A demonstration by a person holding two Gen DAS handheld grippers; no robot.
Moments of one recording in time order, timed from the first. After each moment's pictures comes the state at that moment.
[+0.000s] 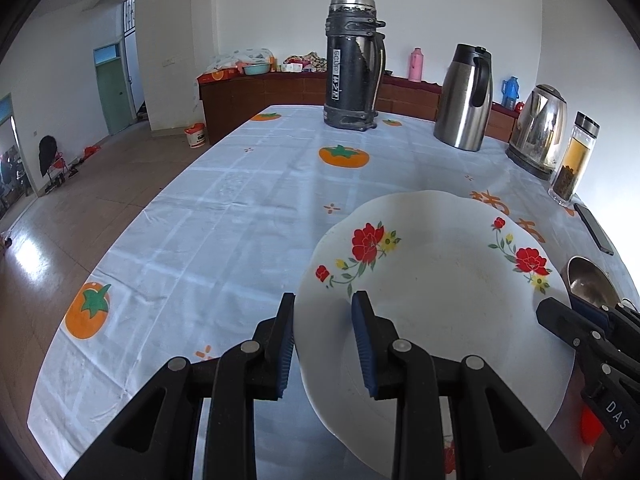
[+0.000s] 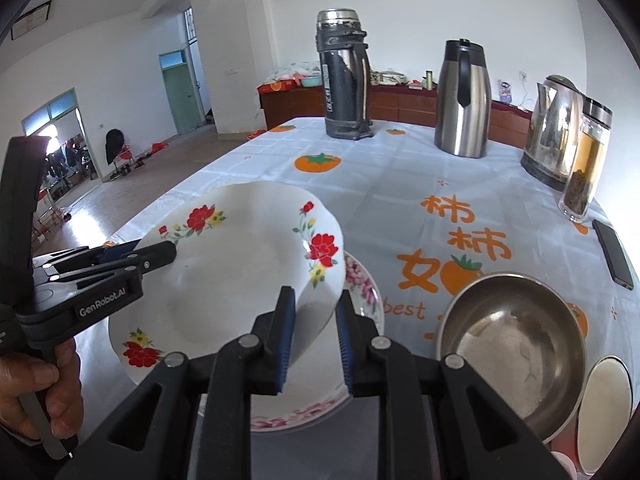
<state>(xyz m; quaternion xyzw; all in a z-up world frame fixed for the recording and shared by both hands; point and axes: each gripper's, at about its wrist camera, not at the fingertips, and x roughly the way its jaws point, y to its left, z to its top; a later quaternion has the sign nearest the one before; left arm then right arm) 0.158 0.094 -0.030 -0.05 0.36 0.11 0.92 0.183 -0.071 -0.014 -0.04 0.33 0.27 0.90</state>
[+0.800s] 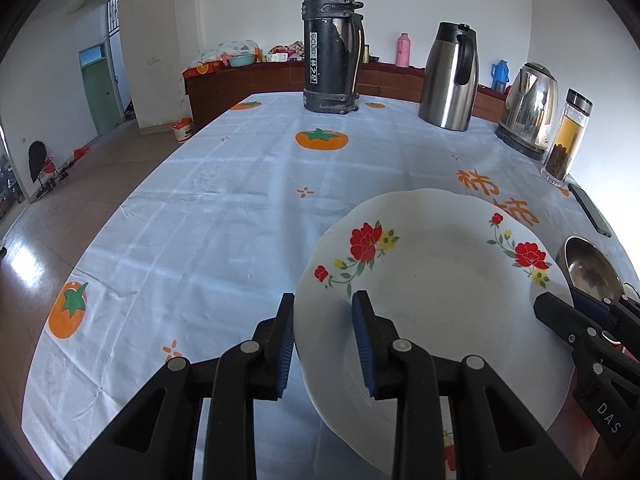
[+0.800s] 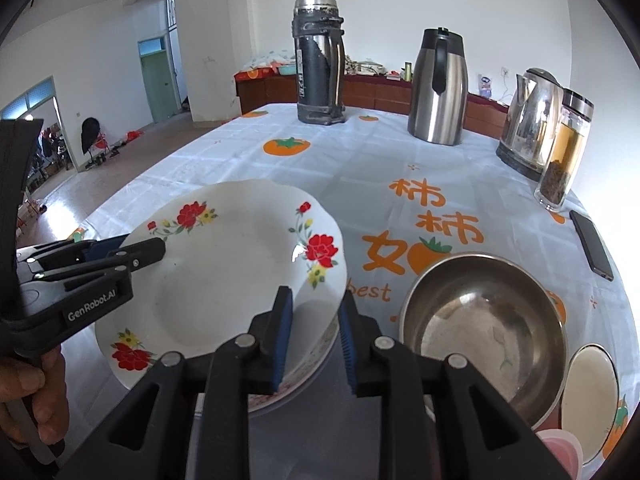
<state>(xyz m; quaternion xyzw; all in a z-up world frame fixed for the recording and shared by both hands) 0.170 0.076 -0.042 -0.04 0.38 0.09 0.92 0.189 -0.079 -0.025 -0.07 0.35 0.23 0.91</state>
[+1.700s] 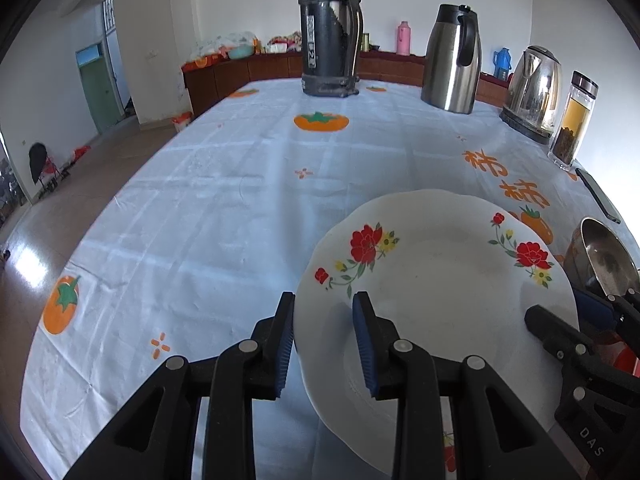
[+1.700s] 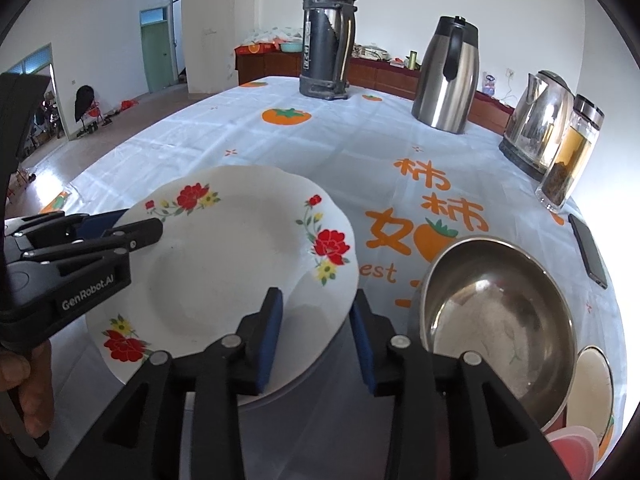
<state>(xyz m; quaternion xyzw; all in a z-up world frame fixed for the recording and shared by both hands) 0.175 0.072 -0.058 -0.02 0.39 0.10 0.91 0.190 -0.066 -0.042 -0.12 0.37 0.22 0.89</state>
